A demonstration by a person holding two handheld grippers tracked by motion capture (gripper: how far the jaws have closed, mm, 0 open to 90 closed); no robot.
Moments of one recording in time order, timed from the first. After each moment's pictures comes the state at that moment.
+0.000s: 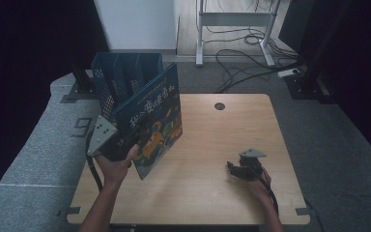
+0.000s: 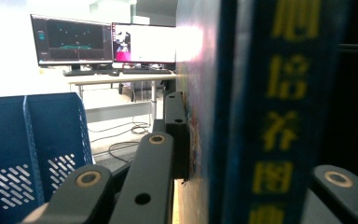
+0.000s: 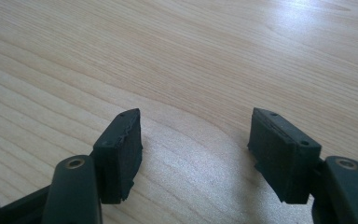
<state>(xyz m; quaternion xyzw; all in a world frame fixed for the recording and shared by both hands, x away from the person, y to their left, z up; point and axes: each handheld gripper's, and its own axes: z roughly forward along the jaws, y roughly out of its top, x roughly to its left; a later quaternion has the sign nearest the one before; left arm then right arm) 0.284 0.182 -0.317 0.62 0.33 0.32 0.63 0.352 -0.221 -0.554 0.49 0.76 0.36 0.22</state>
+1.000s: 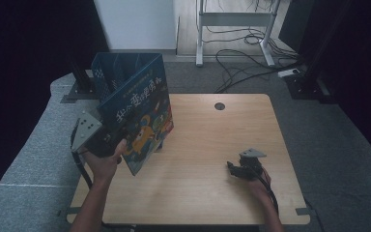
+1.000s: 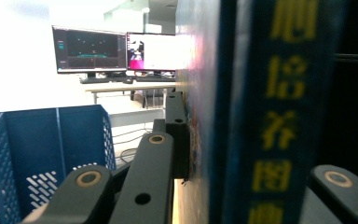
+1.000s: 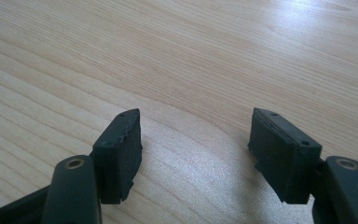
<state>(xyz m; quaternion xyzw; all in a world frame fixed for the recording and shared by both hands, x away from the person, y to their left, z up) 0.284 0.206 -0.301 0.61 0.34 0.34 0.63 0.352 -0.222 -0.554 0.49 0.76 0.36 0.22</state>
